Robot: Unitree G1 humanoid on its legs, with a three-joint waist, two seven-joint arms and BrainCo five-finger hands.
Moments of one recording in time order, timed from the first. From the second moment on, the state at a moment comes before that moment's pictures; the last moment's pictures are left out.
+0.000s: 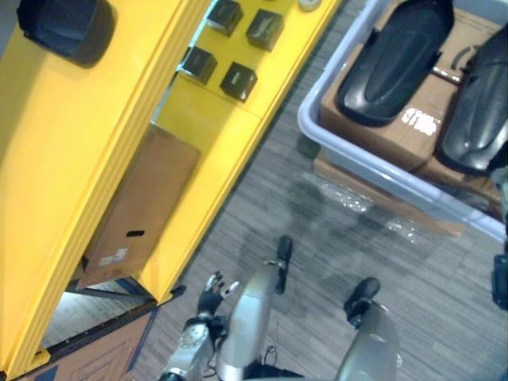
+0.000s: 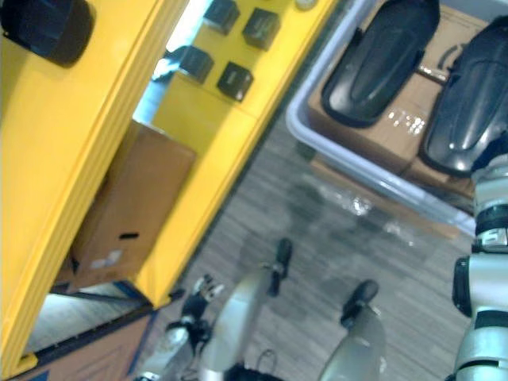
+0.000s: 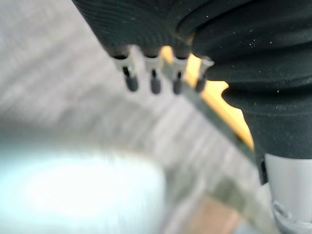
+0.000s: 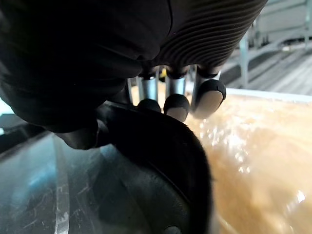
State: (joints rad) left arm 0.00 0.12 -0.41 0.55 -0.59 -0.22 0.15; right arm -1.02 -0.90 0.12 1.11 -0.20 0.32 -0.43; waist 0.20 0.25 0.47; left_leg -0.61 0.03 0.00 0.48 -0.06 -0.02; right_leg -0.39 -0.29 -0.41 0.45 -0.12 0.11
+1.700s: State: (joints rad) left arm -0.36 0.15 -0.42 0.15 -0.70 0.10 0.11; right arm -0.37 -0.38 0.22 0.17 -0.64 -0.13 -0.60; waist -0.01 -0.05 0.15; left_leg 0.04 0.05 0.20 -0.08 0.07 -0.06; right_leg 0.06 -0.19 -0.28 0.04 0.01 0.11
